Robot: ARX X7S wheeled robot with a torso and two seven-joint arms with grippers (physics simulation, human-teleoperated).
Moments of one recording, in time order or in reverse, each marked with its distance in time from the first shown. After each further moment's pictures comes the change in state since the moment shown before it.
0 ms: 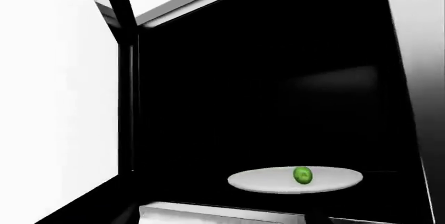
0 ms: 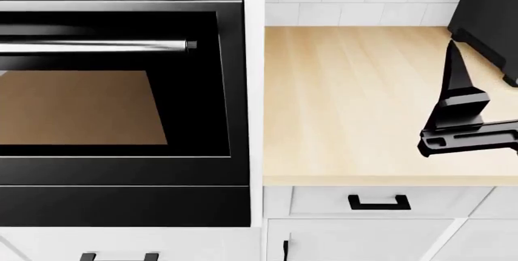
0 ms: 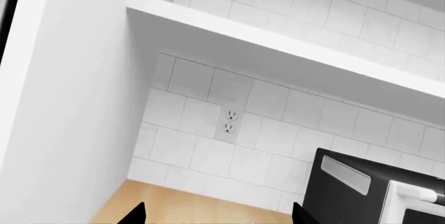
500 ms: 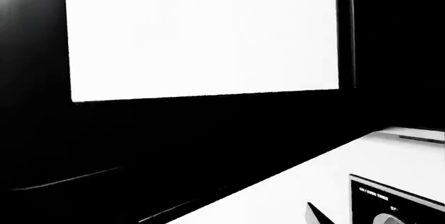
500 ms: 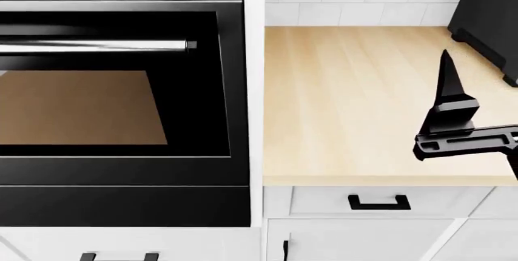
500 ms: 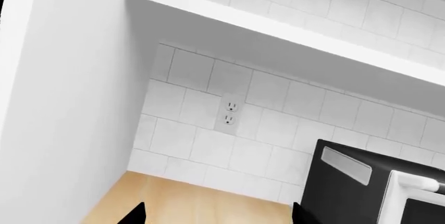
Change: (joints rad) left arm 0.007 -0.446 -0.030 -0.080 -0.032 0.308 -0.278; right arm -0.064 -0.027 0.021 -0.002 -0.060 0.014 -0.038
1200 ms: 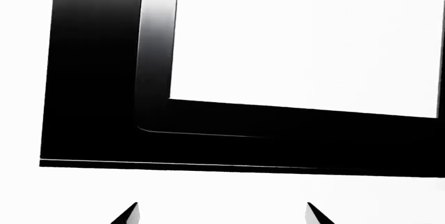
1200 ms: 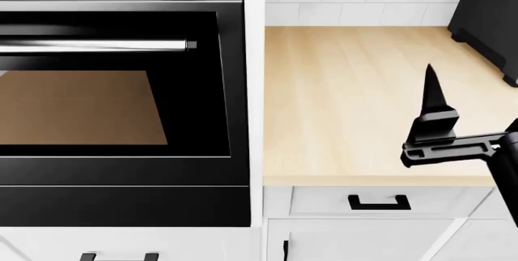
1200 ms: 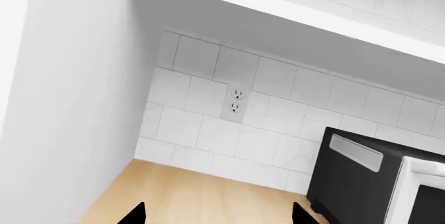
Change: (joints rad) left arm -0.007 -0.023 0.016 0.004 -0.086 -0.008 -0.317; right arm -0.082 -0.050 -0.001 -0.005 -0.100 0.007 -0.061
